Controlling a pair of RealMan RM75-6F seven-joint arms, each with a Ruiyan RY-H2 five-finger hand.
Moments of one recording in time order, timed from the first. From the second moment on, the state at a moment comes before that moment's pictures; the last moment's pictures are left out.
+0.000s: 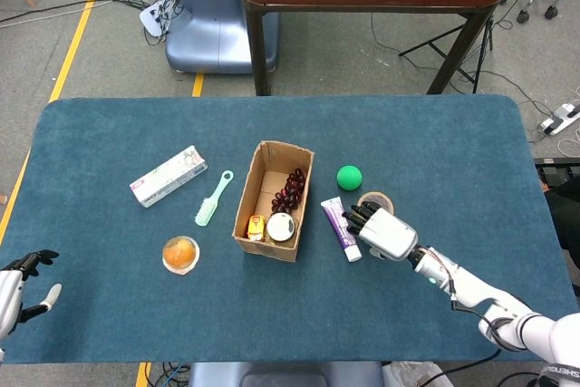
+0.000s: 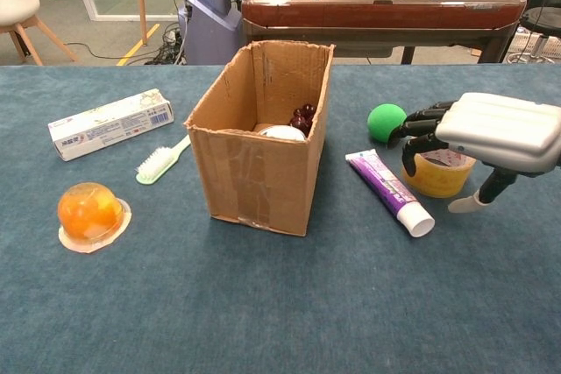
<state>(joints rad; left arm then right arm) -0.04 -1.06 -0.02 -1.66 1.49 1.50 -0.03 0.65 -1.55 -0.08 -0.93 -1.89 1.21 0.12</state>
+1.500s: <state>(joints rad) -0.02 -1.02 -0.03 -1.69 1.46 1.51 0.00 0.71 -1.71 -0.13 -0.78 -1.85 1.23 0.26</state>
